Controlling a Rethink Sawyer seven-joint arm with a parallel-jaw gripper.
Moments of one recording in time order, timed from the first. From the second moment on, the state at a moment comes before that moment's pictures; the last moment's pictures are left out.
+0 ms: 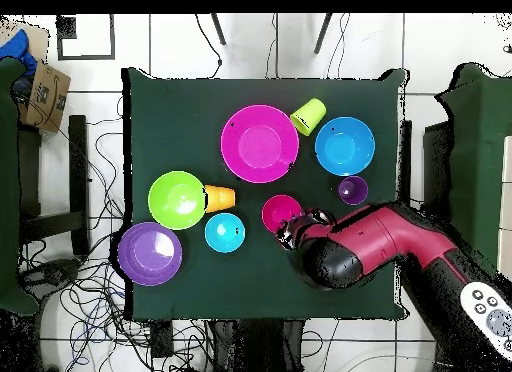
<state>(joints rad) -1.19 -0.74 1.16 2.08 -0.96 0.74 1.76</state>
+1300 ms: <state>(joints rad) -1.19 -0.91 1.17 2.09 -0.97 0.74 1.75</state>
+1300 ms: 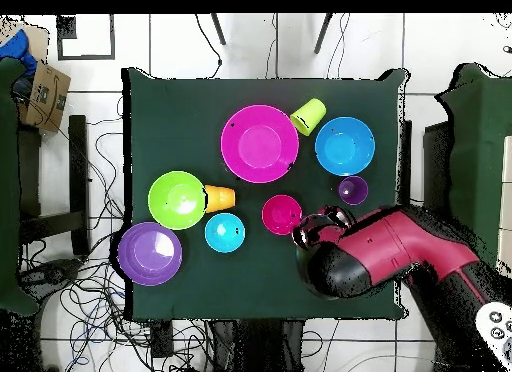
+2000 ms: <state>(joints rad) -1.19 -0.91 1.17 2.10 -0.97 0.74 1.75</state>
